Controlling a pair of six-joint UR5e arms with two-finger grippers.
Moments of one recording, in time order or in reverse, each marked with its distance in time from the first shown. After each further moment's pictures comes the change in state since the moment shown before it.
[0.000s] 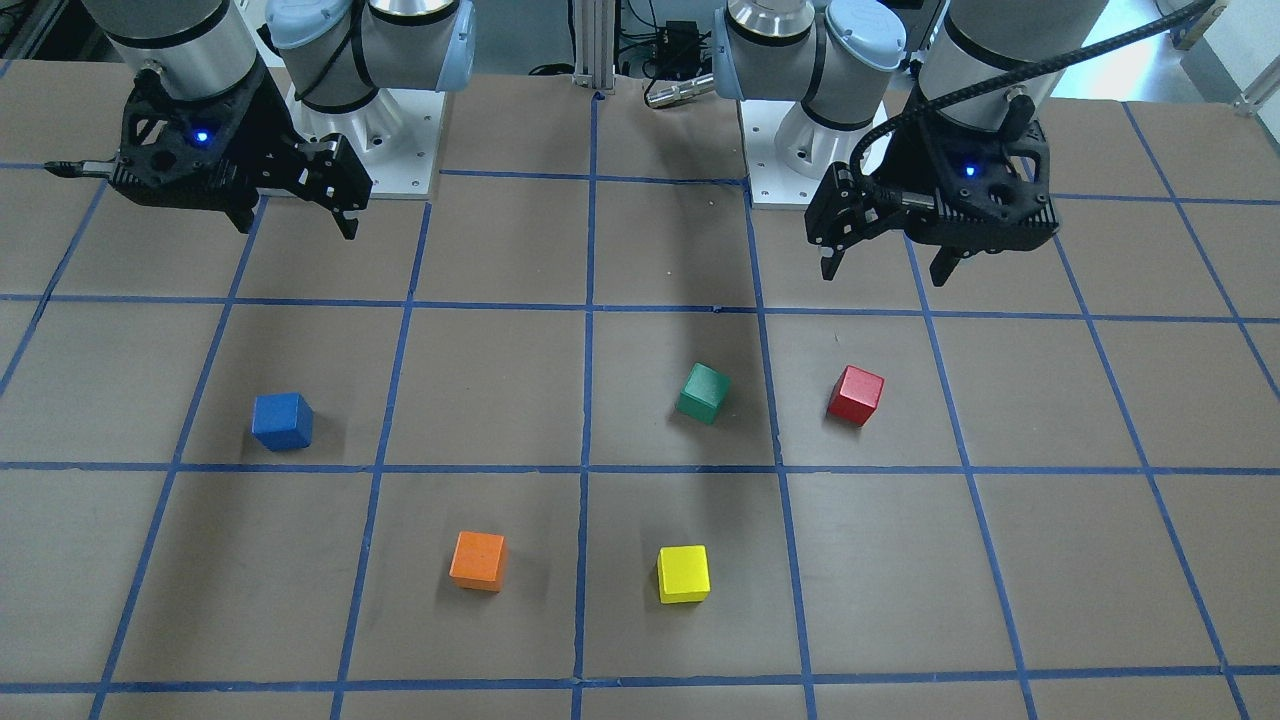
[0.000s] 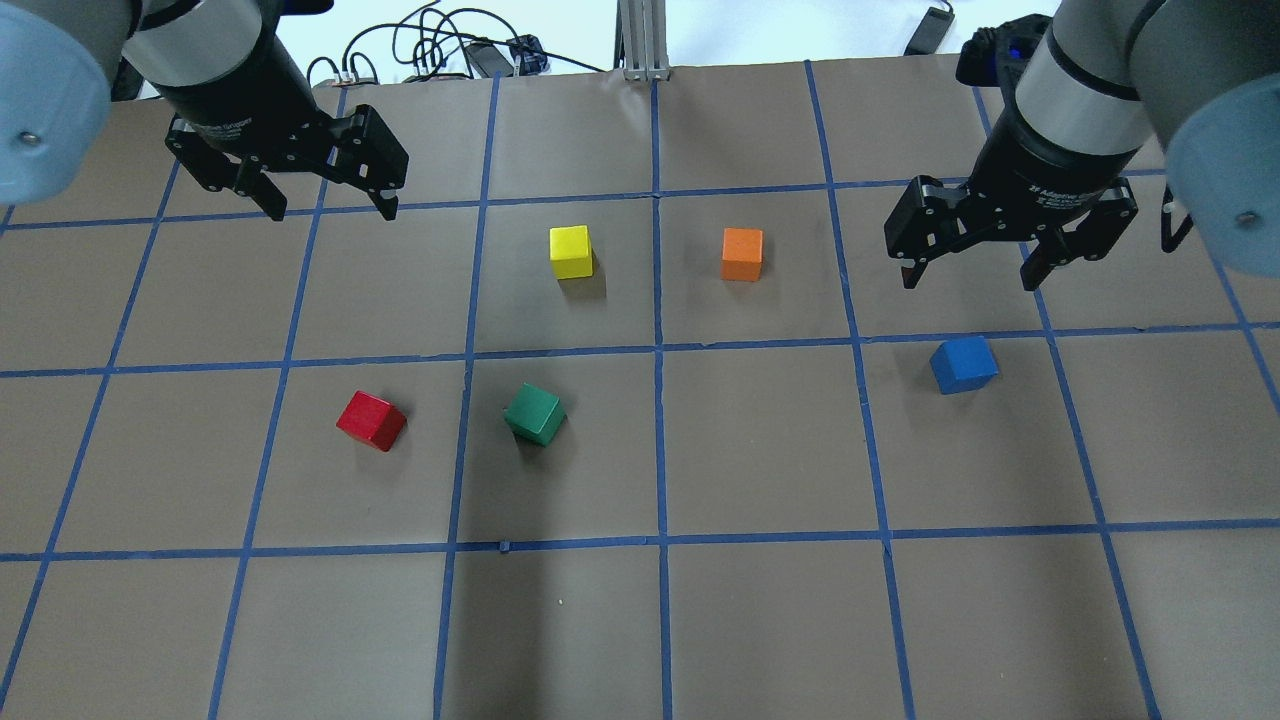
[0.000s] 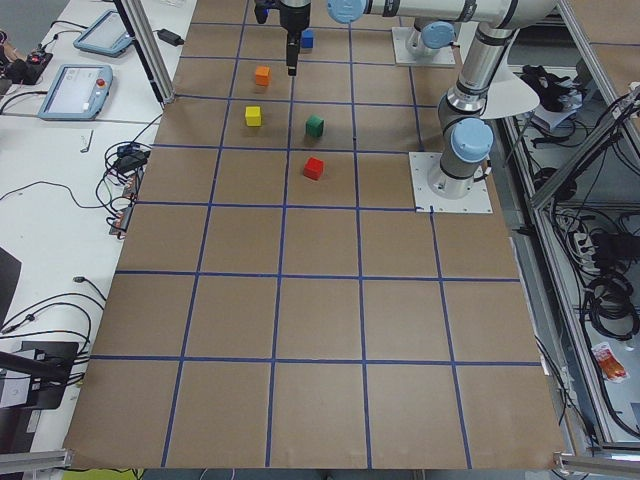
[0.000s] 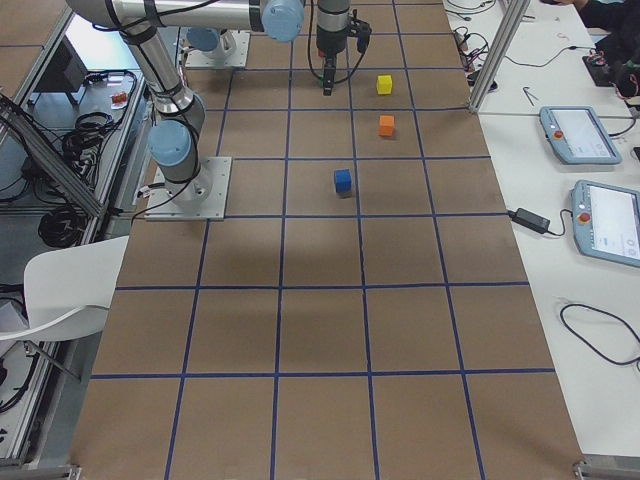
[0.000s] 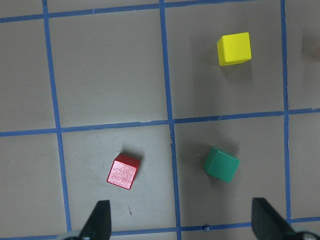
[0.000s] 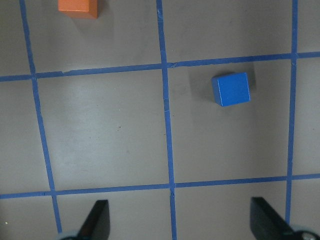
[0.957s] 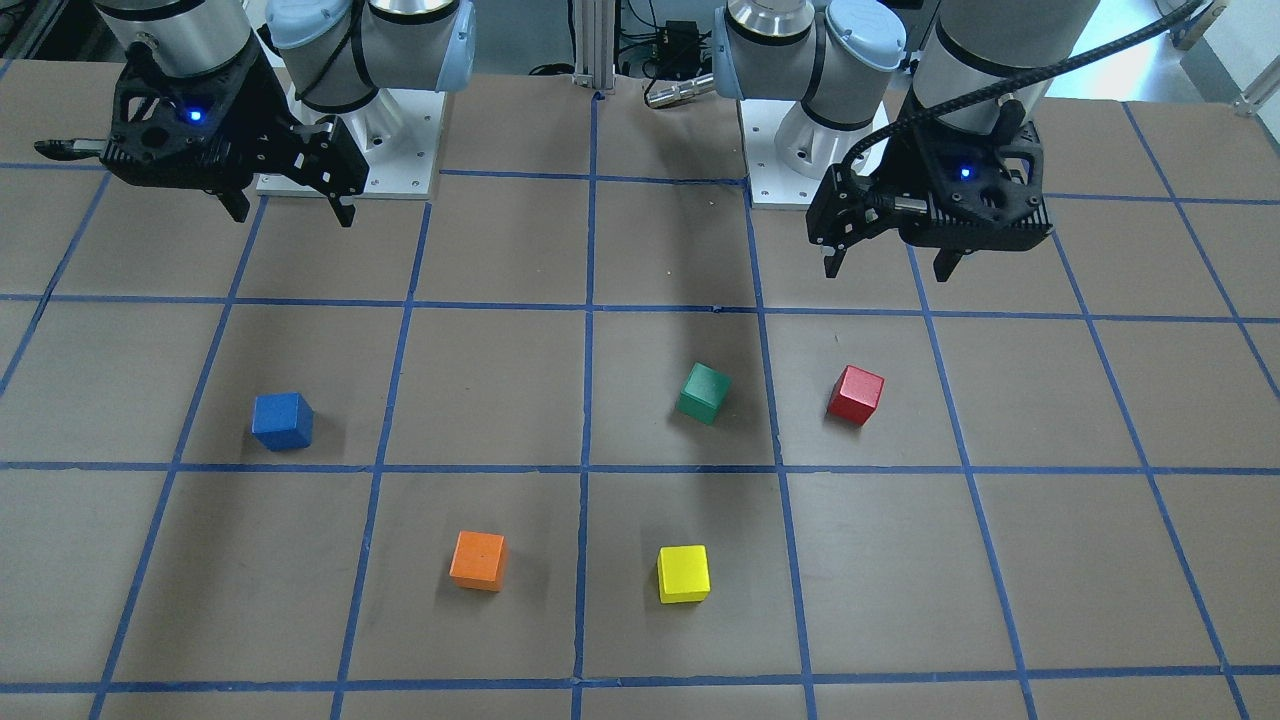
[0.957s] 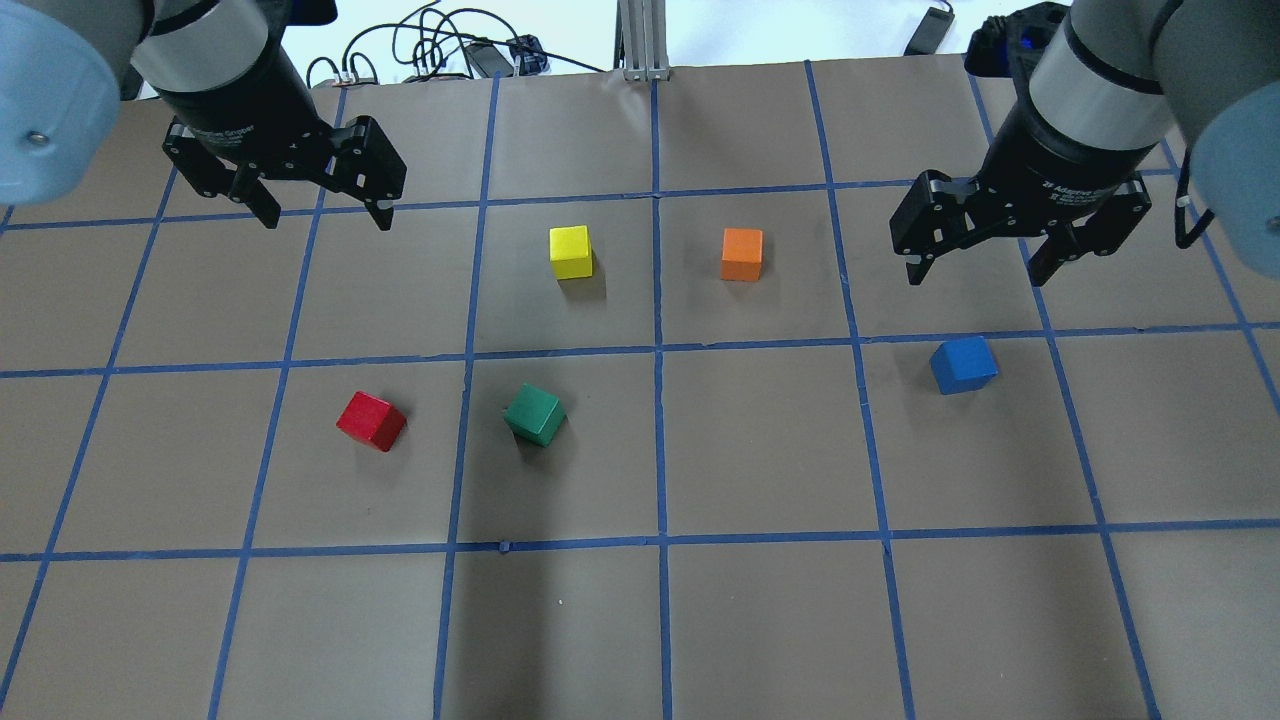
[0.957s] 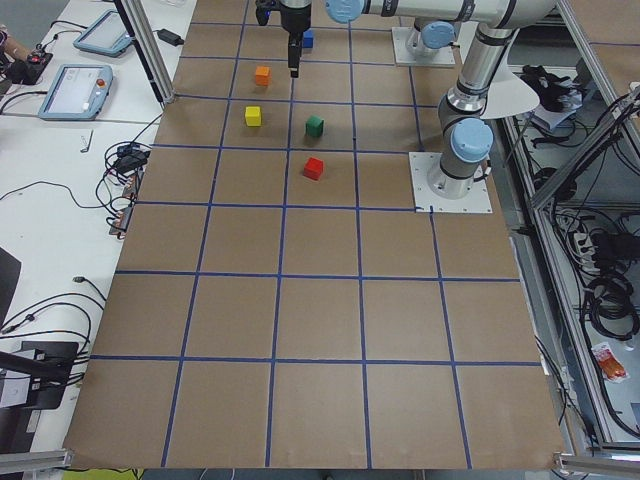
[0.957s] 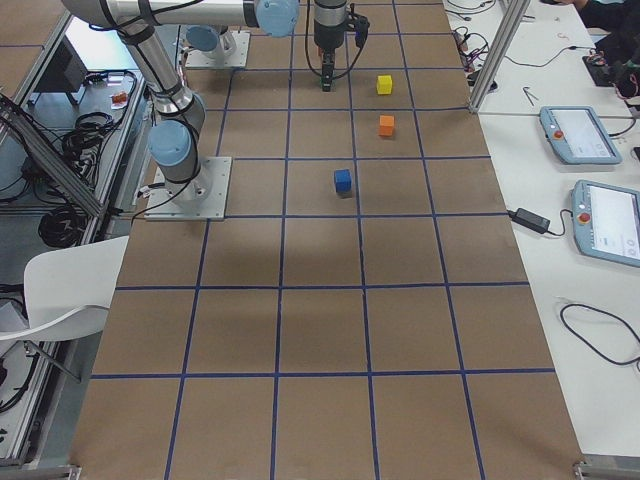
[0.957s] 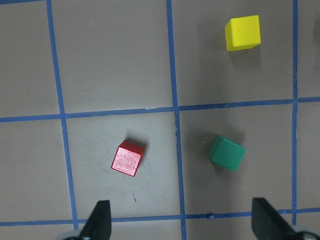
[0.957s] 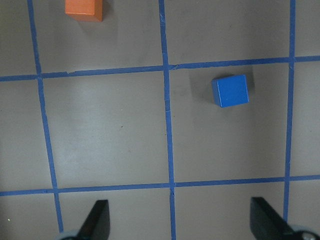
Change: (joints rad) left arm -0.010 -0.003 0.001 -0.012 0.039 -0.003; right arm -0.003 -0.018 -0.007 0.006 0.001 -0.015
